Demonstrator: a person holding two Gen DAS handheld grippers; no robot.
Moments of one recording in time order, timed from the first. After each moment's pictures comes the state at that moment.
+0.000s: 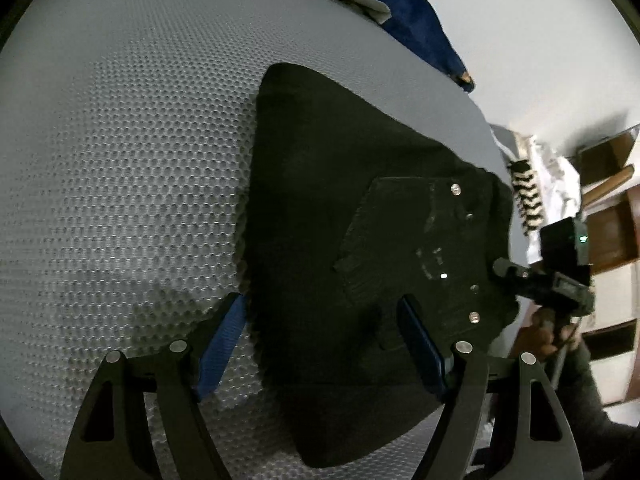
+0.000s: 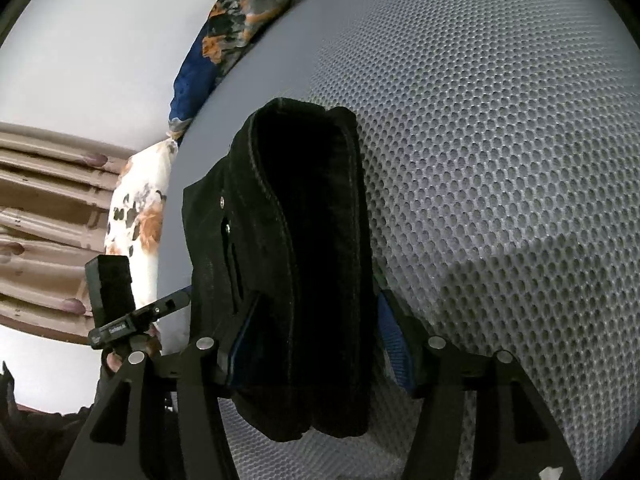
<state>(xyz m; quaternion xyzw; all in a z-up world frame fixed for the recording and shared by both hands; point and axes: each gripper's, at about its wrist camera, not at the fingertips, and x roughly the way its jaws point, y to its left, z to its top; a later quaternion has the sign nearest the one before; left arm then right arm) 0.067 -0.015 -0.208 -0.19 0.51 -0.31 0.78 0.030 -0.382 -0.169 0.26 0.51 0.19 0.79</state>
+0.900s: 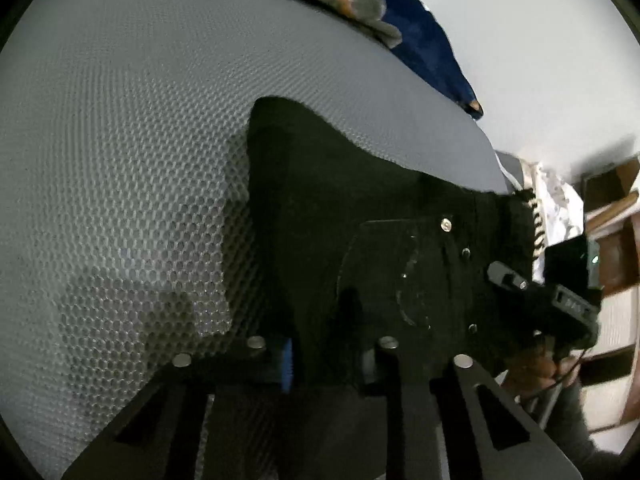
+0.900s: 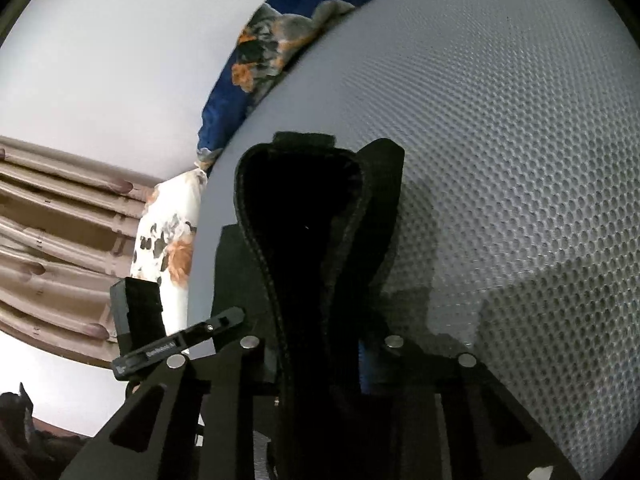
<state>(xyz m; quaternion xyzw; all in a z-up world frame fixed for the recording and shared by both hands) 0.102 -0.065 -0.180 -0.20 0.50 -0.27 0.80 0.059 -0.341 -0.147 0.30 0.46 0.21 0.81</state>
